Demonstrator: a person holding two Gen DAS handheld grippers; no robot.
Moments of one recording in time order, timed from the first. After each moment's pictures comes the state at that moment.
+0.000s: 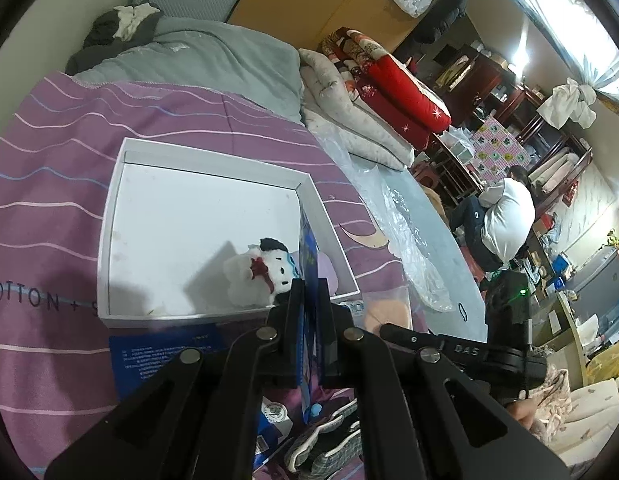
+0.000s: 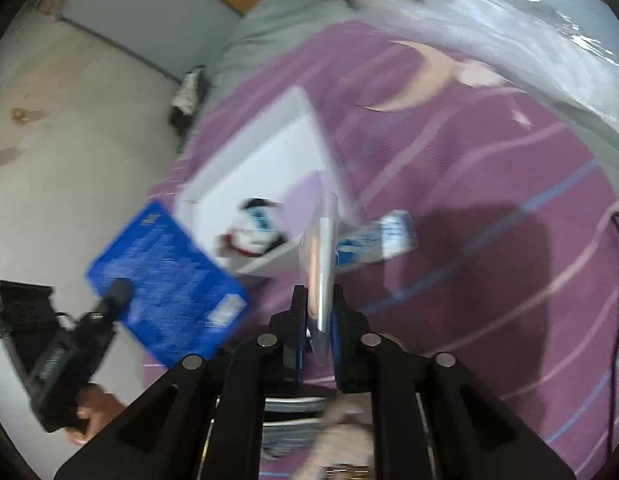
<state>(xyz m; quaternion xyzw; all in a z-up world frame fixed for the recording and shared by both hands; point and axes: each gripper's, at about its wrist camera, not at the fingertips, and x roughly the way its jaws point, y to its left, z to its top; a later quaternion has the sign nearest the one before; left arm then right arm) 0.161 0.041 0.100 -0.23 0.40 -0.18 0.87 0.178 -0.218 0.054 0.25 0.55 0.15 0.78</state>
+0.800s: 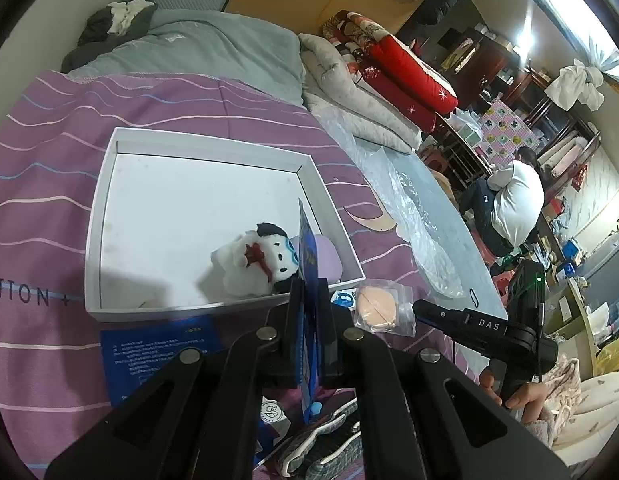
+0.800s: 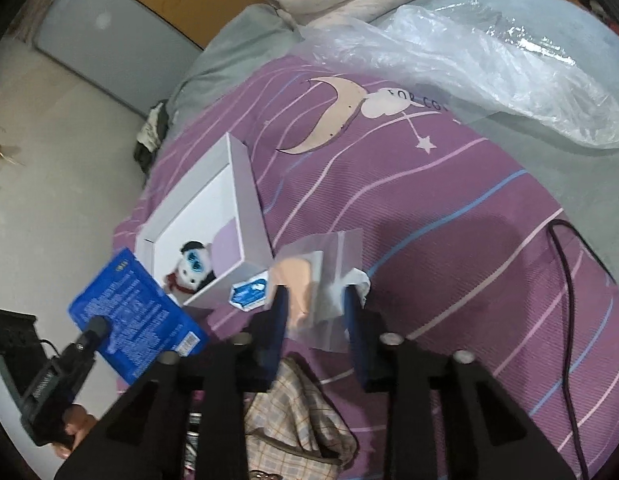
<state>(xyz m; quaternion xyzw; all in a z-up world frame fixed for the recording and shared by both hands) 0.167 0.024 0.093 -0.20 0.42 -0.17 0.87 0.181 -0.274 0.047 0.27 0.52 0.09 0.81</state>
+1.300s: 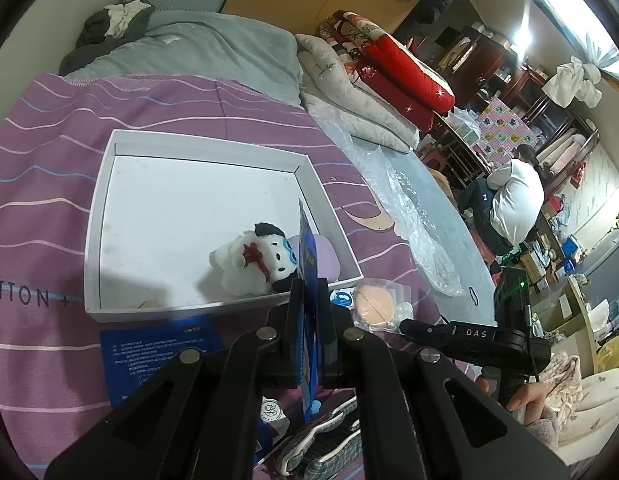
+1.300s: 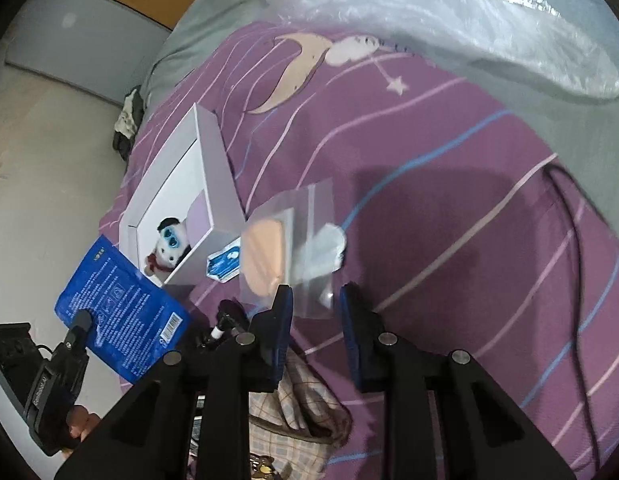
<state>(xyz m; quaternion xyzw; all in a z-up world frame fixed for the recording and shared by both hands) 0.167 0.023 0.092 -0.20 0.42 -0.17 0.87 0.177 -0.274 0.024 0.29 0.58 0.08 0.76</state>
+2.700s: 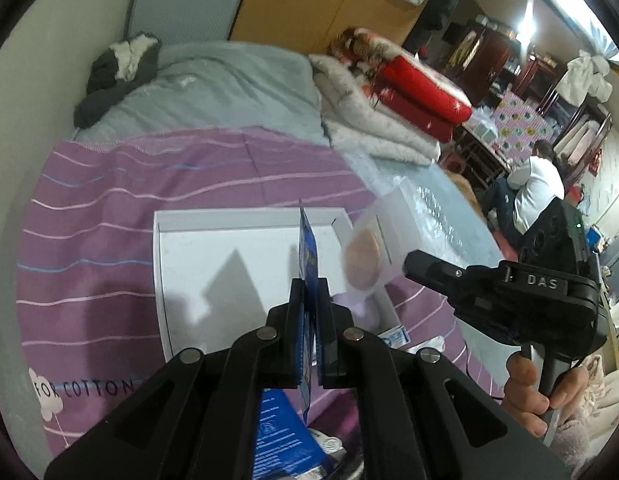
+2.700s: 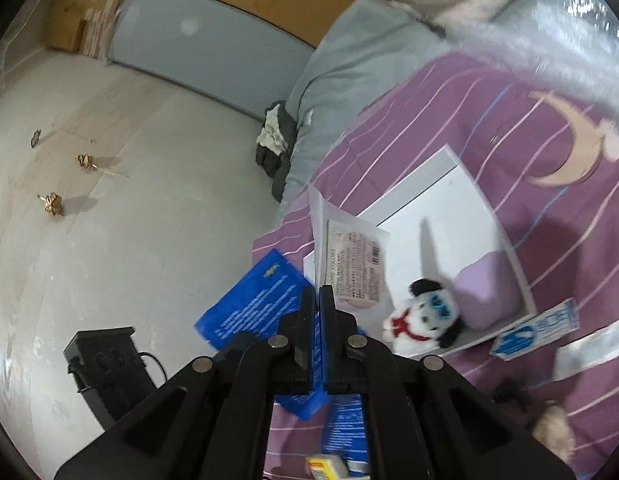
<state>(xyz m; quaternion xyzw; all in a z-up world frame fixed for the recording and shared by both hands) 0.210 0.061 0.133 -0.15 0.42 -0.14 0.88 0.243 -0.151 0.117 0.37 0.46 0.26 0.76</state>
